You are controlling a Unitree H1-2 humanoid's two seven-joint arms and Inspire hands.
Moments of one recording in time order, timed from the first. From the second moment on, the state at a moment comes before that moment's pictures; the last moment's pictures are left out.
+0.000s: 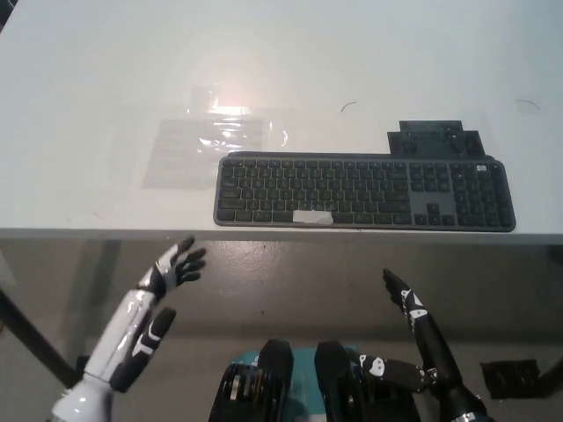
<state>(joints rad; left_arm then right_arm) -0.01 0.24 -0.08 -0.30 0.13 -0.25 -0.14 -0.10 -0.06 0.16 0.36 -0.17 -0.38 -0.02</state>
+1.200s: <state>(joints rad) -0.51 0.14 -0.30 0.07 0.70 0.01 -0.20 -0.11 -0.07 0.16 0.37 -0.19 -0.39 -0.02</state>
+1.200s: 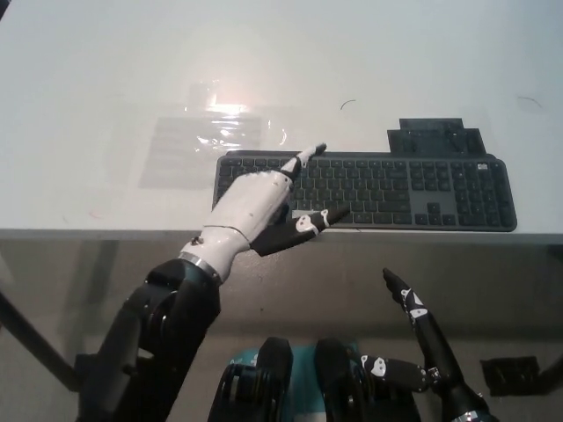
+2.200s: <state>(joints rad) -0.55 0.14 -0.41 0.50 0.75 -0.02 -0.04 -0.11 -0.07 0.16 0.36 -0.19 -0.39 -0.02</state>
